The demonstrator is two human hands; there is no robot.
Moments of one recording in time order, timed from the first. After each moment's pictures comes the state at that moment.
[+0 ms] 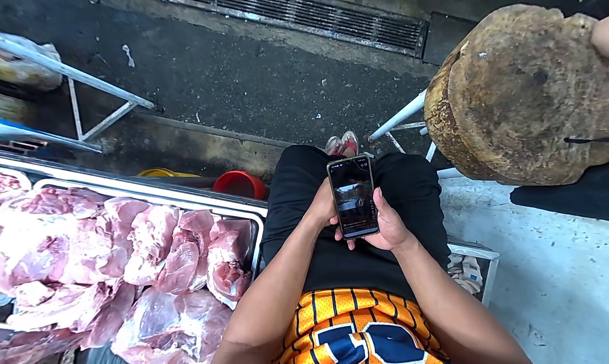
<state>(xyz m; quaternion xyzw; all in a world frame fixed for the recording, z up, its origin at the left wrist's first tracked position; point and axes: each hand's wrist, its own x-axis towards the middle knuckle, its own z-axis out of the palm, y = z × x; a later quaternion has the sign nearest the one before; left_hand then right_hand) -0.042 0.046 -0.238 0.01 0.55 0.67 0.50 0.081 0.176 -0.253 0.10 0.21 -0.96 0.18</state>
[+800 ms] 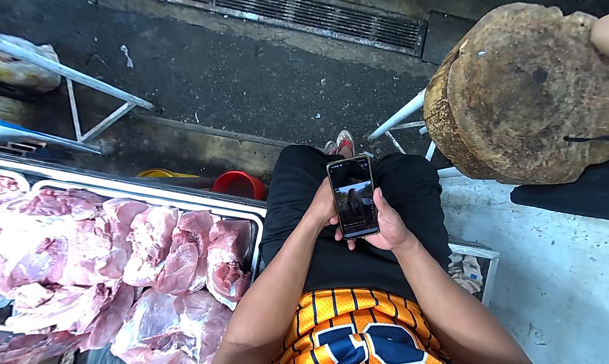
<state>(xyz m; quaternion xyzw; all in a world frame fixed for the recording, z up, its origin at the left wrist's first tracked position) -0.043 0.047 -0.240 0.00 0.56 0.66 0.50 0.082 0.177 -0.254 0.10 0.21 -0.96 0.18</state>
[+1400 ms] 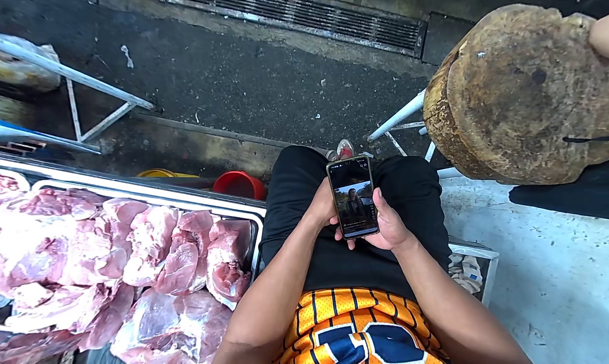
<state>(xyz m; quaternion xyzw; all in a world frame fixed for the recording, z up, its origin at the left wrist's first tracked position) -0.043 0.047 -0.239 0.01 0.56 0.66 0.50 0.082 0.176 -0.254 0.10 0.21 -0.96 0.18</state>
